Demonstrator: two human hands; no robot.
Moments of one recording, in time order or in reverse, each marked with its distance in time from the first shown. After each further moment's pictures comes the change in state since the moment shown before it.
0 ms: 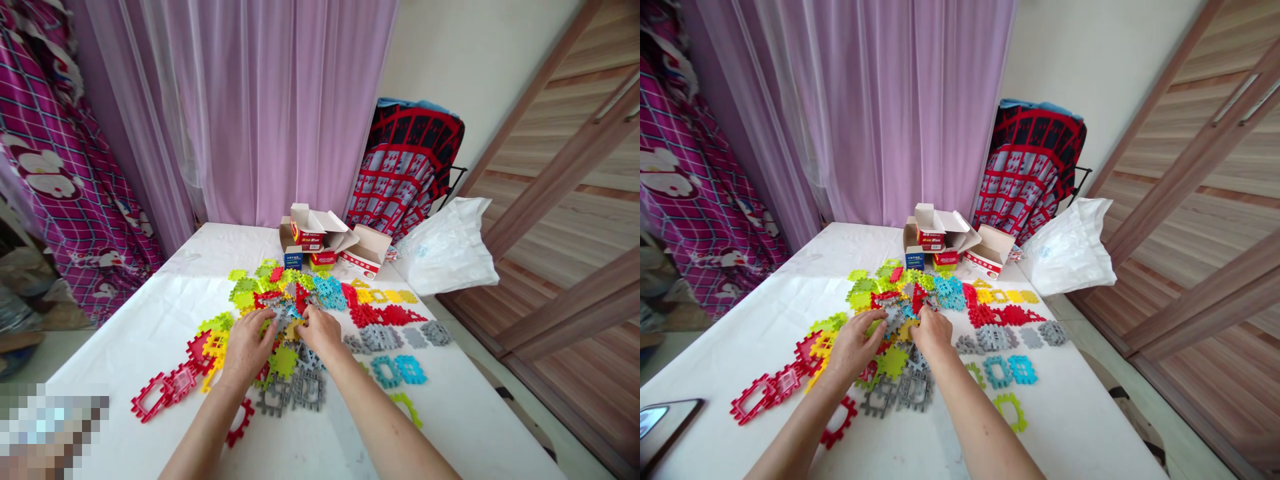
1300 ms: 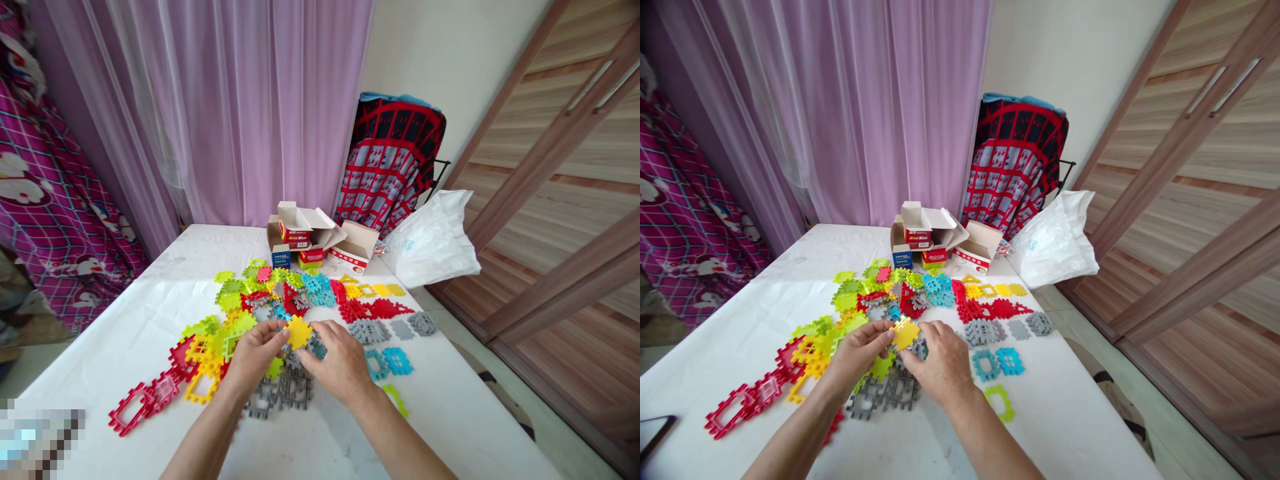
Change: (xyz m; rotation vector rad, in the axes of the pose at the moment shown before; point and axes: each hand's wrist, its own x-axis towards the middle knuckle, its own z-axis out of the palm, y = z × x) left_hand -0.004 0.058 0.003 -0.956 -0.267 -0.635; right_hand -0.076 0.038 -0.029 0.139 0.333 -0.313
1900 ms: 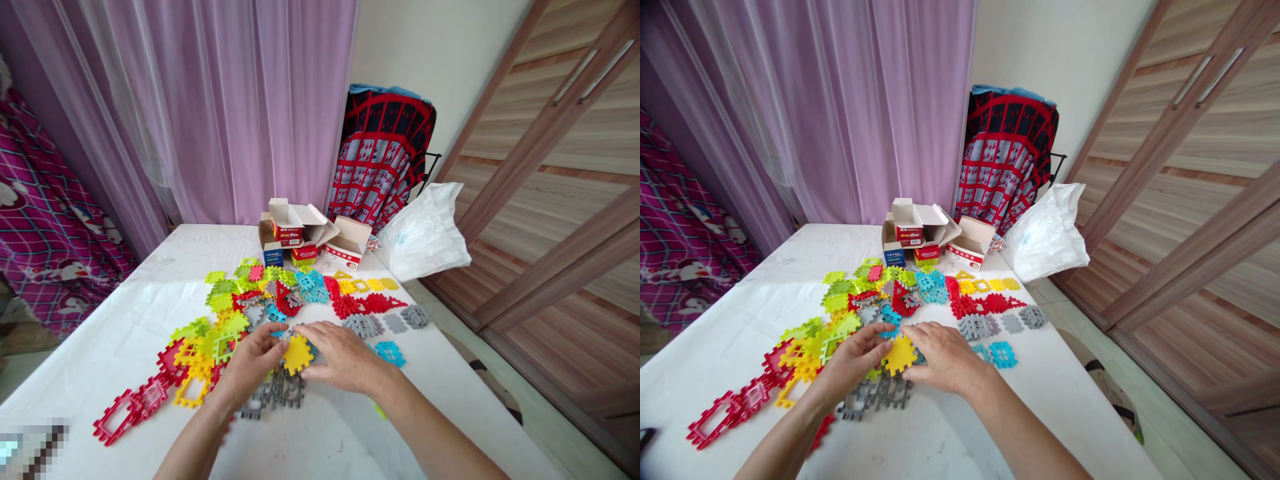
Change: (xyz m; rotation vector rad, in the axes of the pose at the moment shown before) left_hand -0.004 -0.003 0.003 0.094 -0.221 0.017; right_hand 0.015 0.016 -0.038 0.018 -0.434 -0.315
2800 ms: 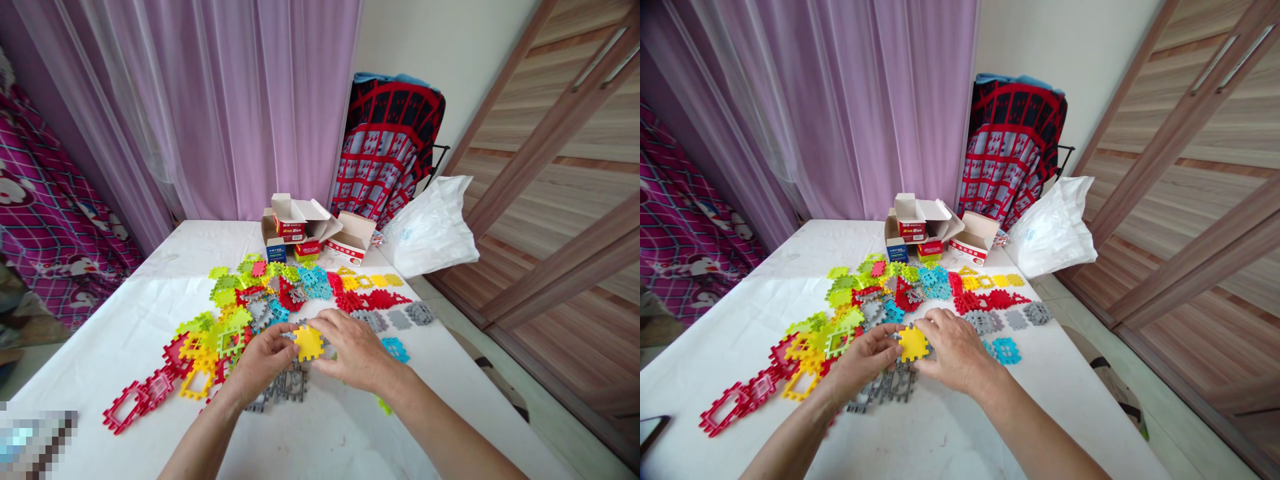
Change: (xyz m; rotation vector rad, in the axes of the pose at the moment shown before) left_hand -0.004 -0.002 0.009 -0.056 -0.102 -0.051; right_hand -0.010 -0.001 -0.008 -0.125 0.103 0.075
